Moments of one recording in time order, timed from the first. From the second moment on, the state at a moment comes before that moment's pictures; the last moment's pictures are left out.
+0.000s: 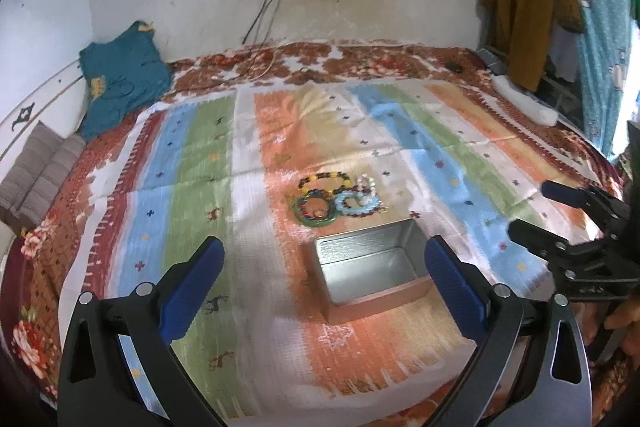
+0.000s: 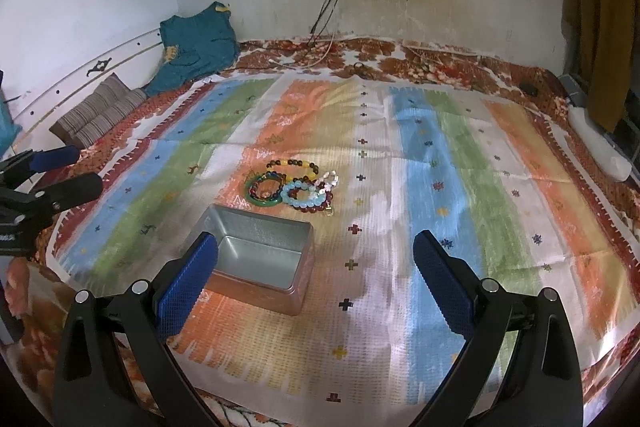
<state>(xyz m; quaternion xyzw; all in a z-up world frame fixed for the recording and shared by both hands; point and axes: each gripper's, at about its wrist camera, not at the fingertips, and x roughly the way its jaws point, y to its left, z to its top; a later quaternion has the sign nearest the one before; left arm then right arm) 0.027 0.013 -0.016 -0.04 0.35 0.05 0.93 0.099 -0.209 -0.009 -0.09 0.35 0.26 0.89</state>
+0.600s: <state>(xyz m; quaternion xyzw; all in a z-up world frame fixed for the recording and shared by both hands) 0.074 0.036 -0.029 -0.03 0.40 0.09 0.91 0.132 -0.191 -0.023 -0.11 0.39 0.25 0.88</state>
